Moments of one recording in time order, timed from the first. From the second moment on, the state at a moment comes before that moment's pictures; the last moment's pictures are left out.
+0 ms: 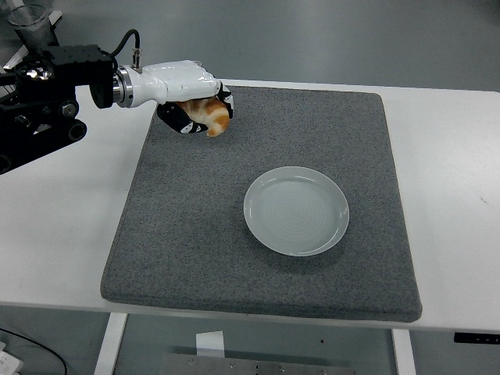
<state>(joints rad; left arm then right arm) -1.26 0.67 -0.16 -1.22 1.60 -0.07 -0.27 -0.04 0.00 -0.09 0.00 0.07 -0.12 0.26</state>
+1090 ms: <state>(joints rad) -1.38 0.52 -0.15 -1.25 1.54 -0.18 -0.27 -0.04 0.00 -0.09 0.00 0.07 -0.12 0.26</state>
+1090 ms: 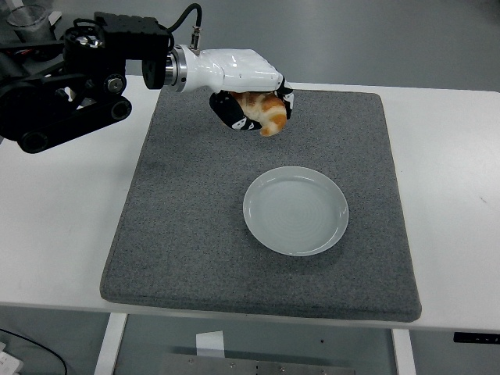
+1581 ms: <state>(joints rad) -1.36 0.43 -0.16 -1.24 1.52 -0.18 -0.27 -0.04 0.00 -0.09 0.00 0.07 -0.12 0.26</state>
